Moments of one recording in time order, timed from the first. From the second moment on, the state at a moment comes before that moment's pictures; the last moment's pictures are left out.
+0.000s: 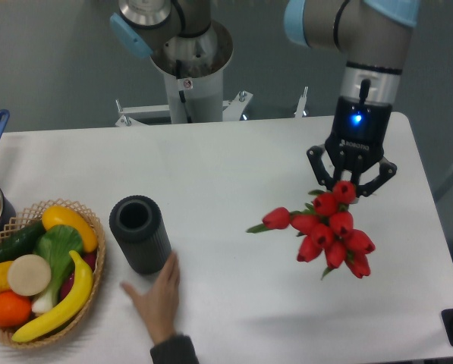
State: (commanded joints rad) arm 2.75 -1.83 -1.61 -0.84 1.27 1.14
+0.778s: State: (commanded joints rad) arm 2.60 -1.91 -1.48 -1.09 1.65 1.15
